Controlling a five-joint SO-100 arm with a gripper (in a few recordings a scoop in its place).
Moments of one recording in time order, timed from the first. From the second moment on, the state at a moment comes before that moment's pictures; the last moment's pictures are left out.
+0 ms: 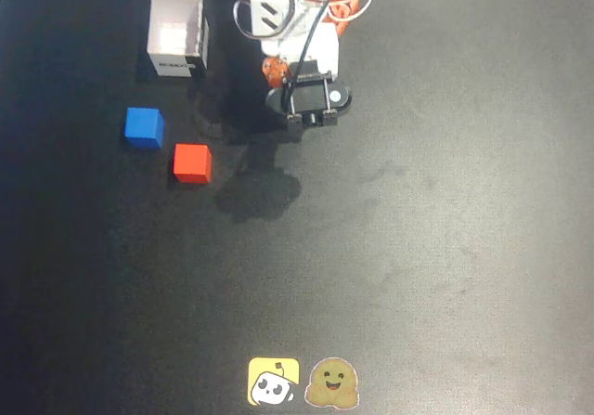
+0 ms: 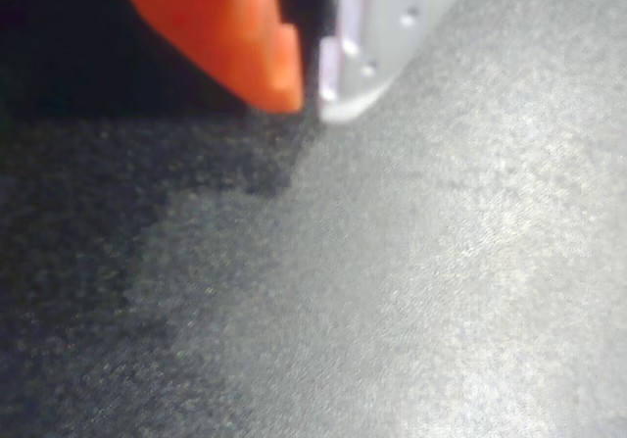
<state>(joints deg) 2.8 182.9 169.5 76.7 82.4</state>
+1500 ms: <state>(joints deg) 3.0 182.9 169.5 76.7 82.4</state>
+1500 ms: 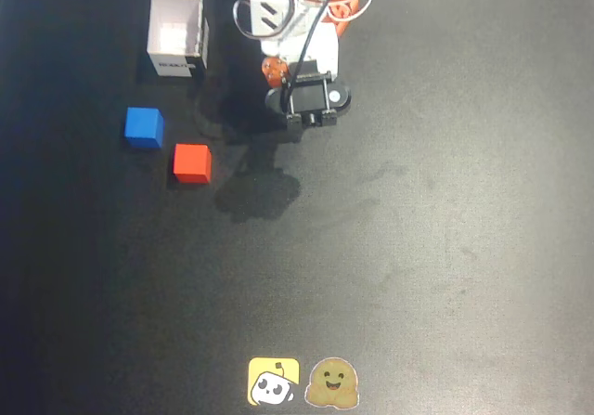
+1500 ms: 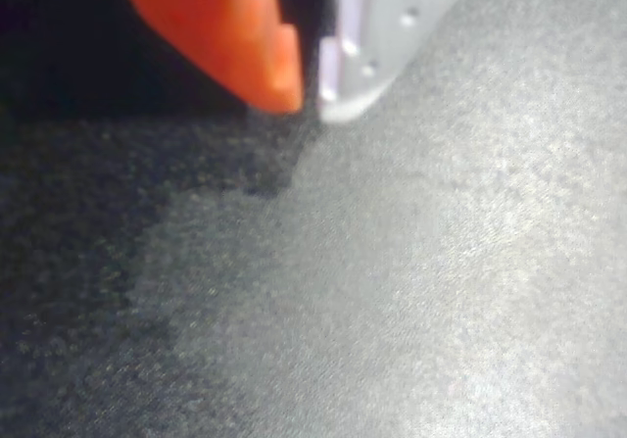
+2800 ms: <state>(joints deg) 9.6 180.9 166.9 70.2 78.6</state>
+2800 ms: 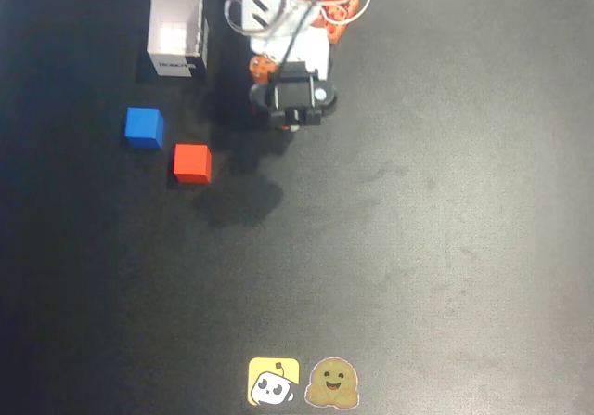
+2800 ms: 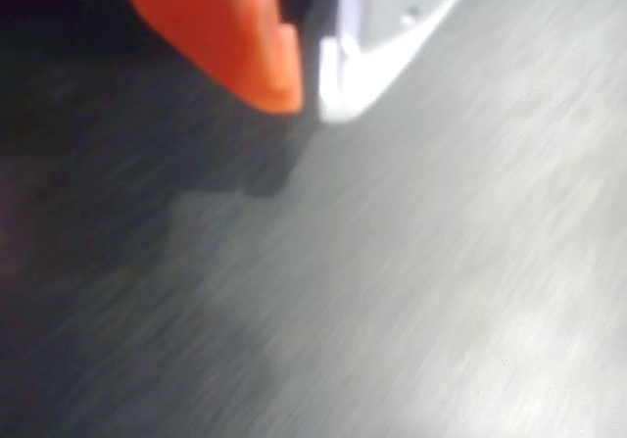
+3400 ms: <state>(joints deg) 24.1 136.1 144.4 51.9 61.6</state>
